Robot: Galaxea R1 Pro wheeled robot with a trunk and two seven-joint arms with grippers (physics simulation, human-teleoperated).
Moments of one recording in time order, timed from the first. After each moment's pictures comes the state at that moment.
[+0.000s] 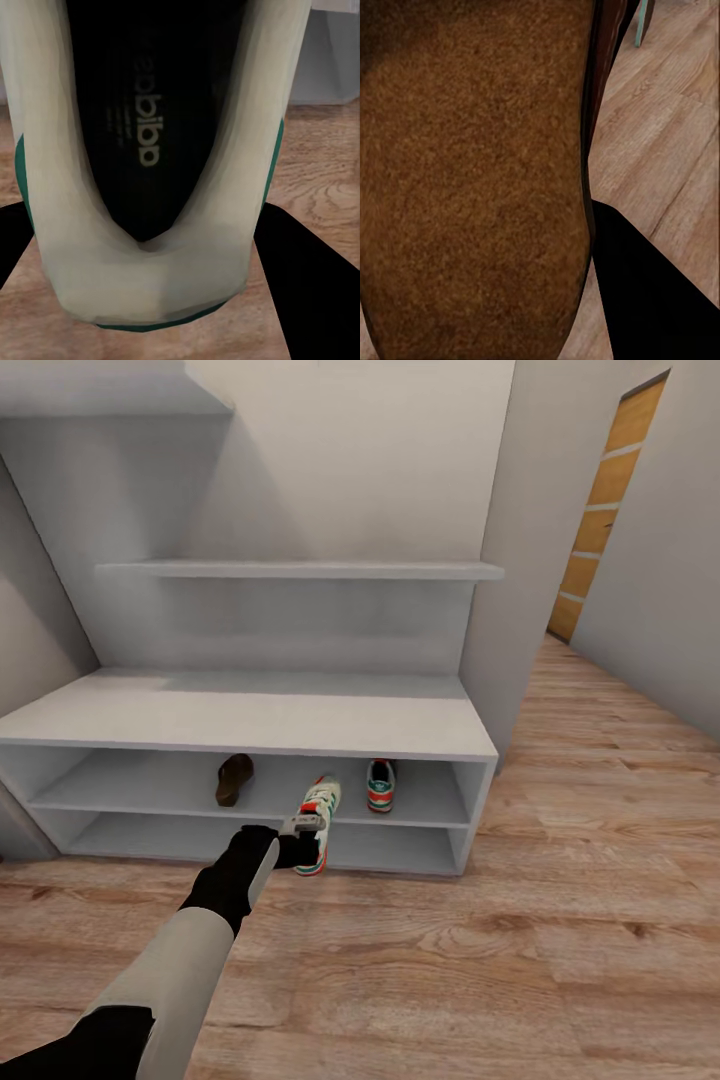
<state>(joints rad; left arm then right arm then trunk) -0.84 -0.15 0.03 -0.68 -0.05 0.72 -0.15 -0.61 -0.37 -0.99 -1.09 0.22 0.50 0.07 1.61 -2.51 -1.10</state>
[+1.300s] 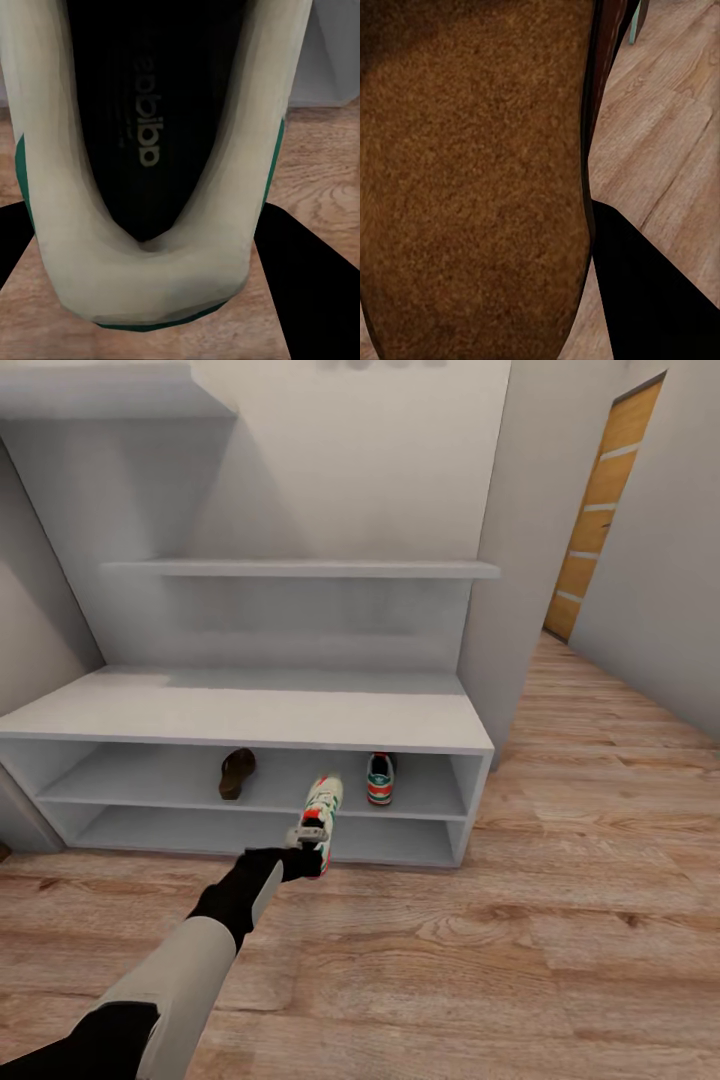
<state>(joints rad) -0.84 -0.15 0.03 -0.52 -0.05 0.47 -0.15 -0.61 -0.37 -0.99 -1.09 0.22 0.50 0.07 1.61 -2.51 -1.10</state>
